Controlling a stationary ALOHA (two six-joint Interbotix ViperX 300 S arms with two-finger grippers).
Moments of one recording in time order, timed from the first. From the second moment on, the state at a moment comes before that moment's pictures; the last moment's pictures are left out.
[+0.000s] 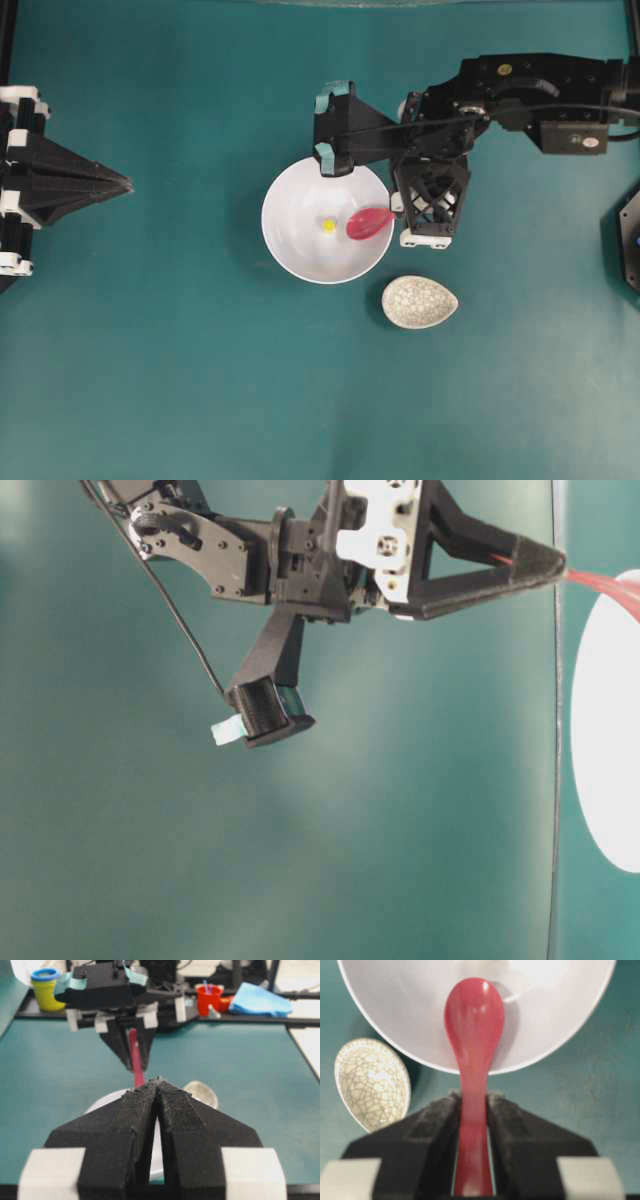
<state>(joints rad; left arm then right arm) 0.00 -0.94 1.18 0.01 -0.25 -0.01 -0.18 0.05 0.32 0.25 1.01 -0.23</state>
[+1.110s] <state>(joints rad) 0.00 -0.94 1.18 0.01 -0.25 -0.01 -0.18 0.12 0.29 0.25 0.80 -0.21</state>
